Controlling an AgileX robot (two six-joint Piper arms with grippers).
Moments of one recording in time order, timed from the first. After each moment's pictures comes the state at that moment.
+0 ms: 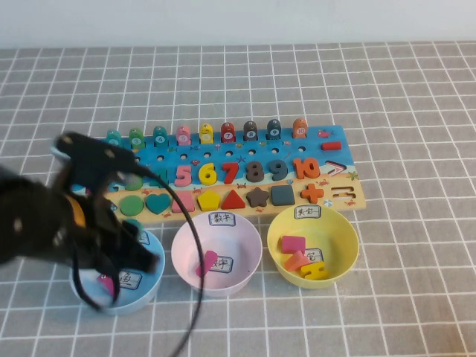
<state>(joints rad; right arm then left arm) 0.08 -0.01 0.03 0.02 0.37 0.03 -0.51 1.29 -0.86 0.11 0.71 -0.15</state>
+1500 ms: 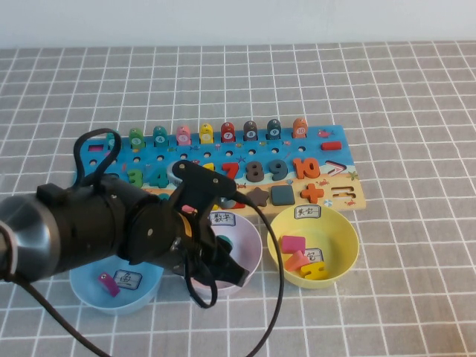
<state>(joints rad) 0.08 -0.01 0.03 0.02 0.37 0.03 -0.68 1.64 -0.92 -0.04 0.43 -0.05</state>
